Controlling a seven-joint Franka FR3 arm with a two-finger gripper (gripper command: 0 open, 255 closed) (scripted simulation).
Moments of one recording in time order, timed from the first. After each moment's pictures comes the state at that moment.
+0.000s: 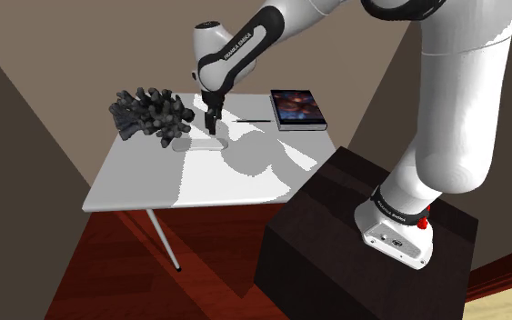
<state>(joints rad) 0.11 0.49 0.08 -1.90 -0.08 2.39 -0.36</state>
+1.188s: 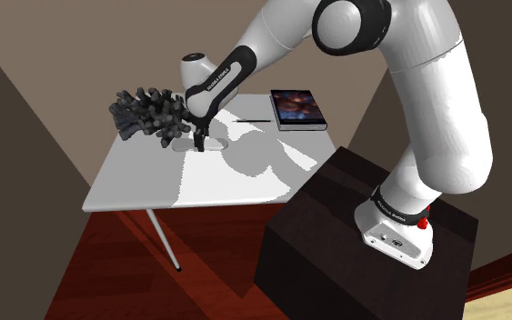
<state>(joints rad) 0.14 0.76 0.09 -1.69 -0.10 2.45 -0.39</state>
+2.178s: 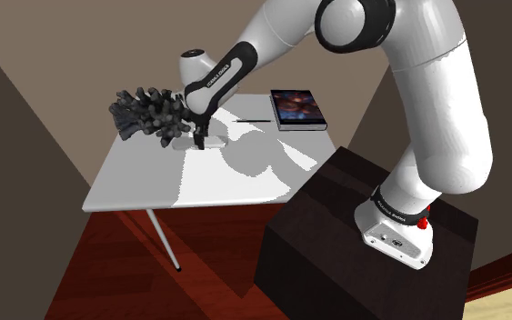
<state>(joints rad) 0.14 0.74 0.09 -1.69 -0.10 2.43 -0.39</state>
